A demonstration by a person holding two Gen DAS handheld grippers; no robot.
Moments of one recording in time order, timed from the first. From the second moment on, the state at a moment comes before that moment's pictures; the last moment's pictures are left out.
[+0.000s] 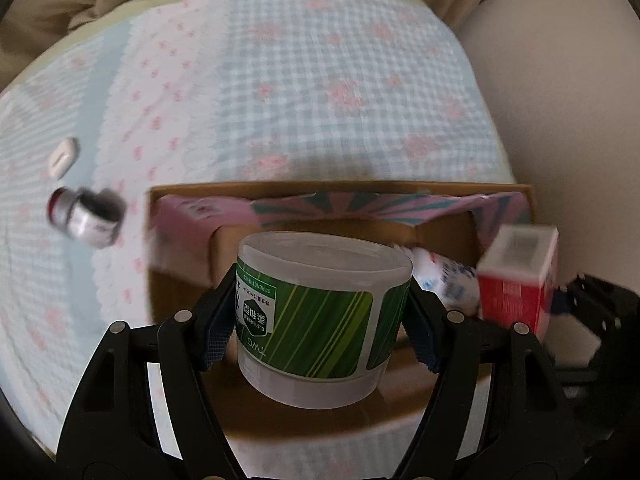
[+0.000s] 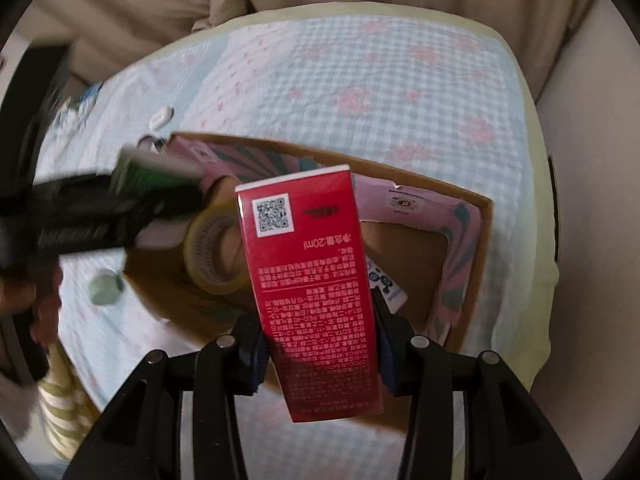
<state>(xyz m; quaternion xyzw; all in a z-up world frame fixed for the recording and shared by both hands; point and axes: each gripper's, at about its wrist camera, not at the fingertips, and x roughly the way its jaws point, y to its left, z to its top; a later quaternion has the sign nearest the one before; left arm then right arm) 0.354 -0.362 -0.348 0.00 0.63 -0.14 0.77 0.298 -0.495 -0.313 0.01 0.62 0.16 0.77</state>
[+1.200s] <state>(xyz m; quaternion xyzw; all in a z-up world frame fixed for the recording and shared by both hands) 0.331 -0.335 -0.328 0.05 0.61 -0.13 0.78 0.247 -0.482 -0.377 -0.08 0.54 0.21 0.81</state>
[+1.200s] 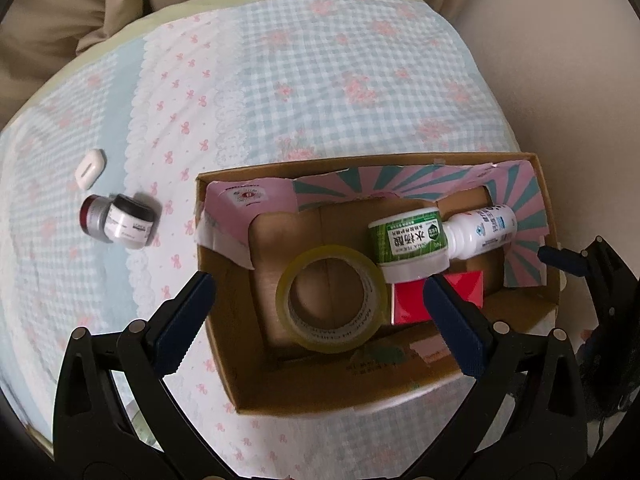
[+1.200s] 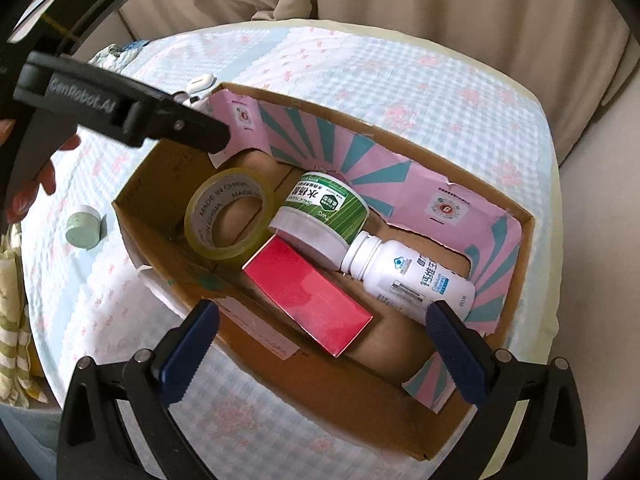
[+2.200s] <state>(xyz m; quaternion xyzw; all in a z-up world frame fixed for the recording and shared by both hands) 0.145 -0.115 -0.164 -0.08 0.54 0.01 0.84 0.202 -0.394 -0.187 -0.07 0.47 0.19 0.86</state>
